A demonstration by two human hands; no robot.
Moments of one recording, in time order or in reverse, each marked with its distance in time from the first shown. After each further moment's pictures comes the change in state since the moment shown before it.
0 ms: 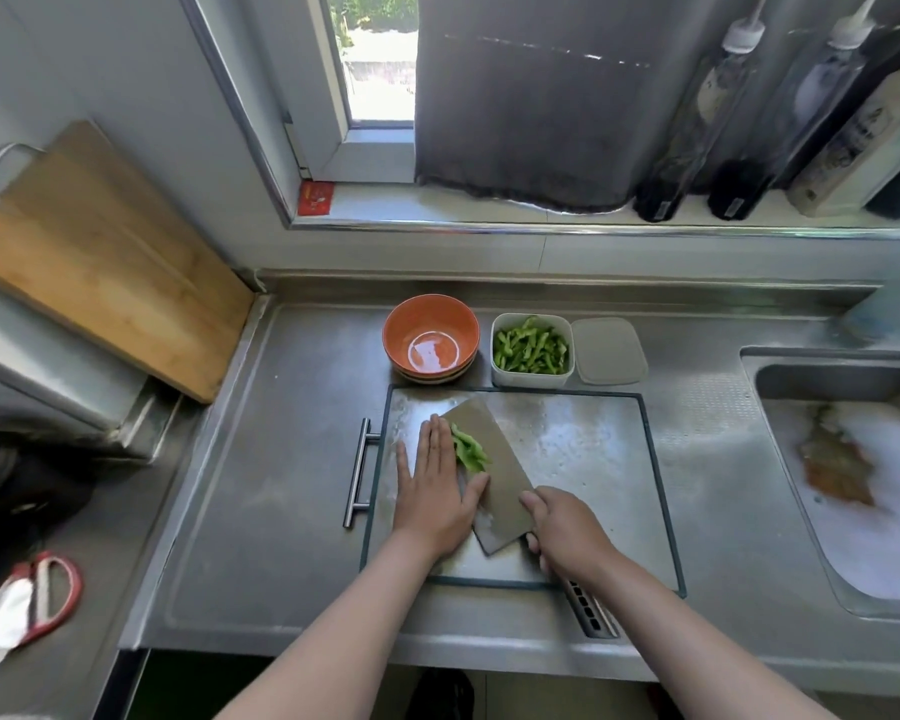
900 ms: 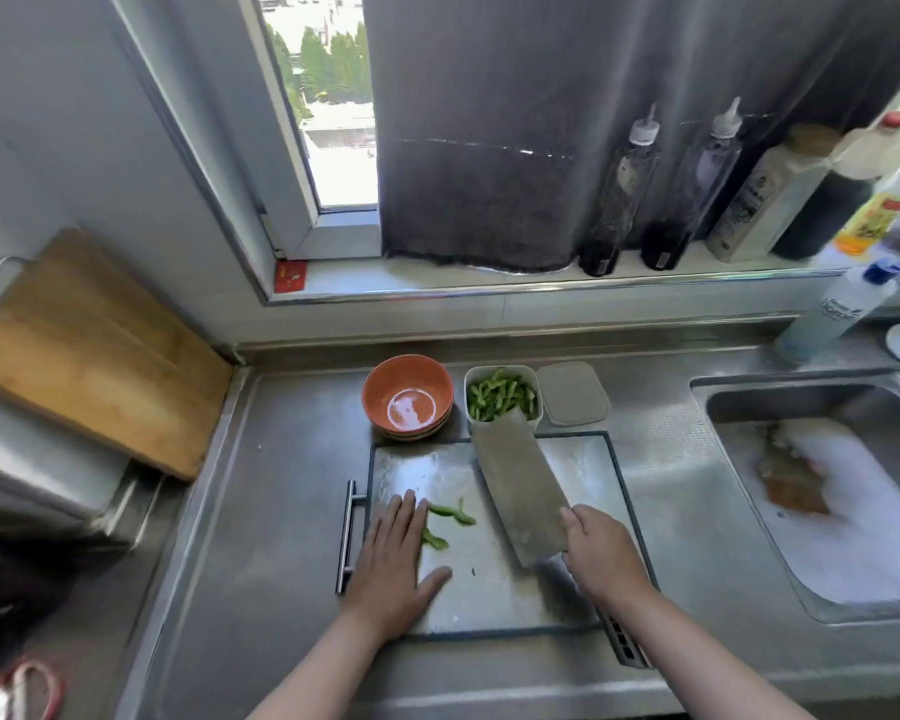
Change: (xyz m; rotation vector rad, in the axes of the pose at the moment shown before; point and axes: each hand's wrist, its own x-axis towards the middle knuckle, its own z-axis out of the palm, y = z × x) left_hand -0.023 -0.051 -0.008 0.027 0.041 0.232; right_hand -0.025 -0.001 -0.047 -0.058 0.376 -0.043
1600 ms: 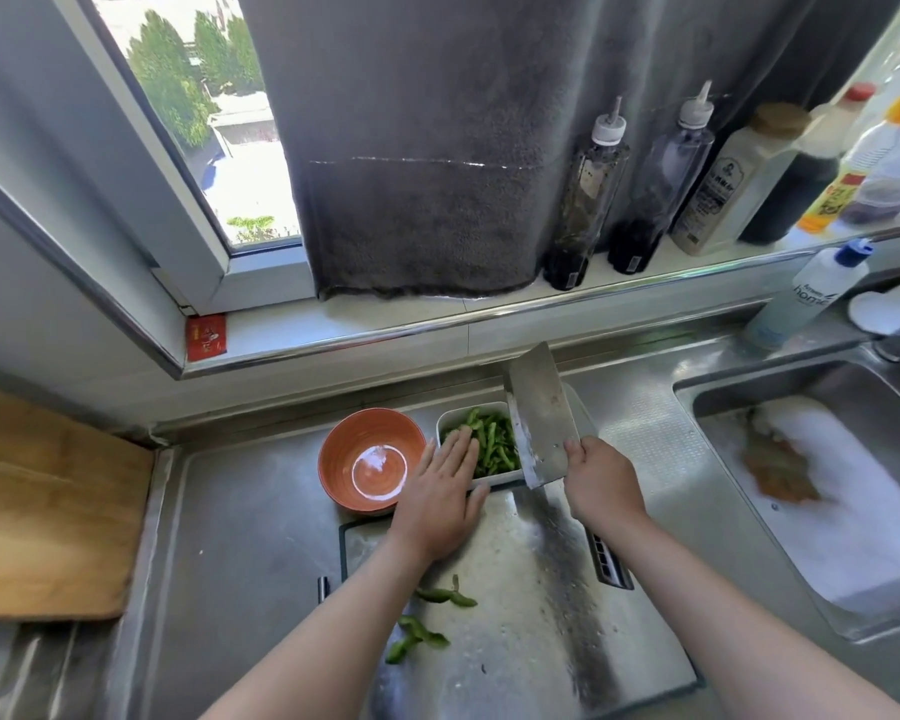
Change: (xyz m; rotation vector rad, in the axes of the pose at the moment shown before) left_hand 0.193 0.037 -0.039 0.105 0.071 0.373; right_hand 0.120 -0.059 -0.032 0.032 0.241 0.091
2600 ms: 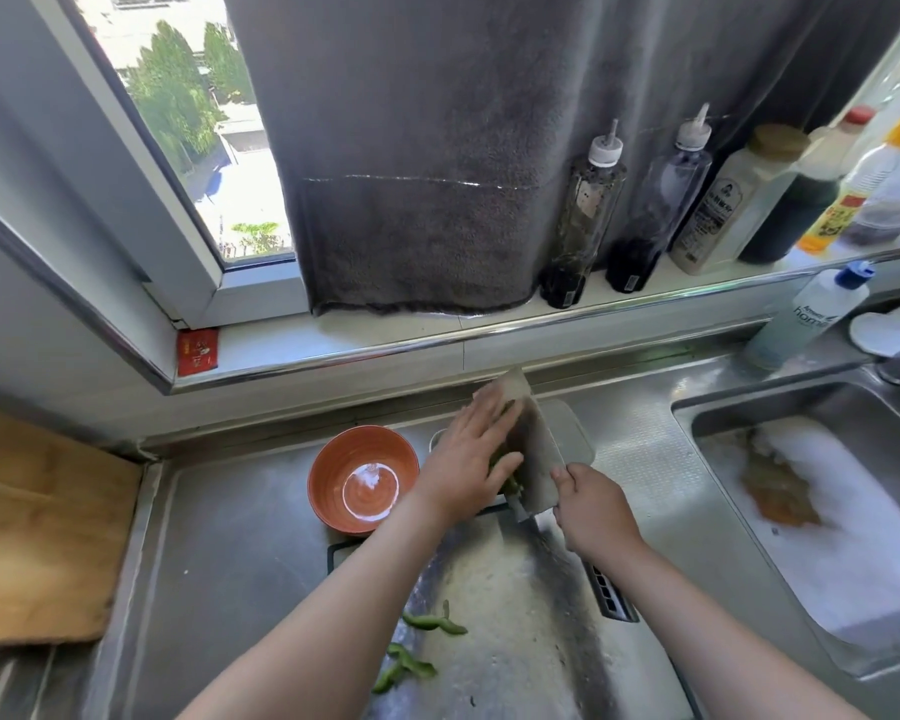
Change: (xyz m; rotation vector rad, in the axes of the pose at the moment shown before) left_hand 0.071 0.018 -0.033 -0.311 0.043 0.091; right_hand 0.007 0.006 0.003 0.044 -0.079 -0.025
